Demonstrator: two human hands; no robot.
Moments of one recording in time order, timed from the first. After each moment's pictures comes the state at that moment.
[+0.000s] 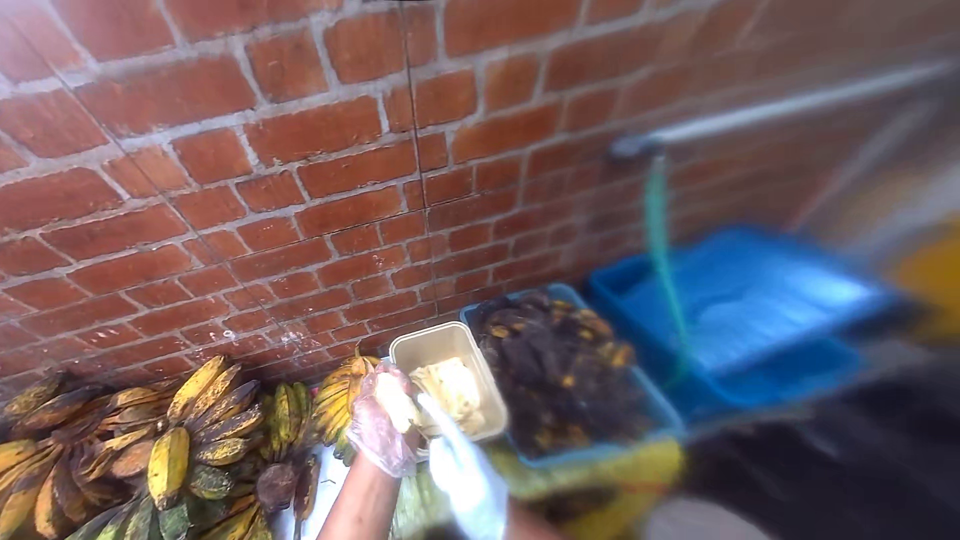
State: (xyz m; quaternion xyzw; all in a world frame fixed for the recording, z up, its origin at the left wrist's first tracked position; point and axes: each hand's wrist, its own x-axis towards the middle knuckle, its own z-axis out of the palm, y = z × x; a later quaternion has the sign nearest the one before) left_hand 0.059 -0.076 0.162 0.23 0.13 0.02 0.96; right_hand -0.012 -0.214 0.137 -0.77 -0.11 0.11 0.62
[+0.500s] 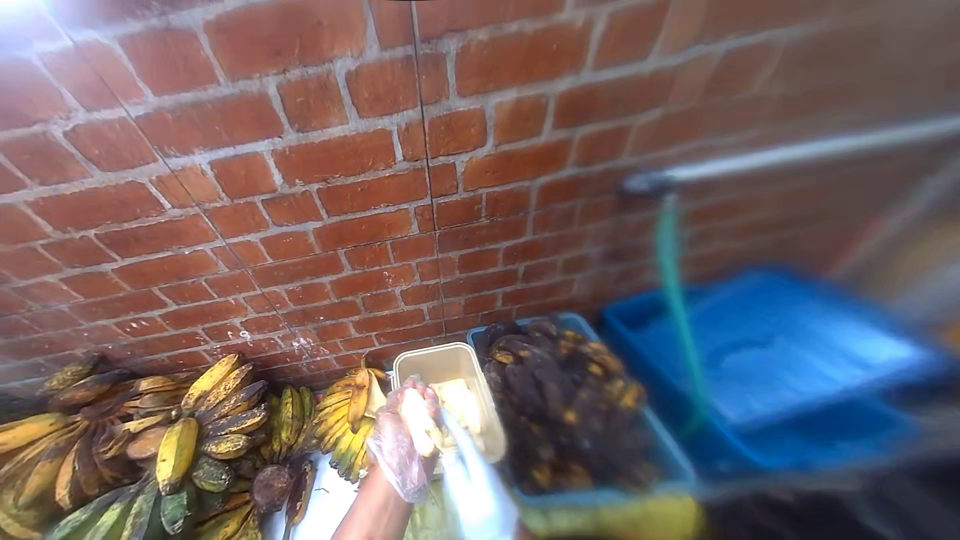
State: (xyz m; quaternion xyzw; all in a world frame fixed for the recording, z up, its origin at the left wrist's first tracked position) left_hand 0.052 -0.117 0.180 0.26 0.19 0.02 0.95; right_hand 0.001 -0.241 0.139 -0.78 -0.05 0.13 0.61
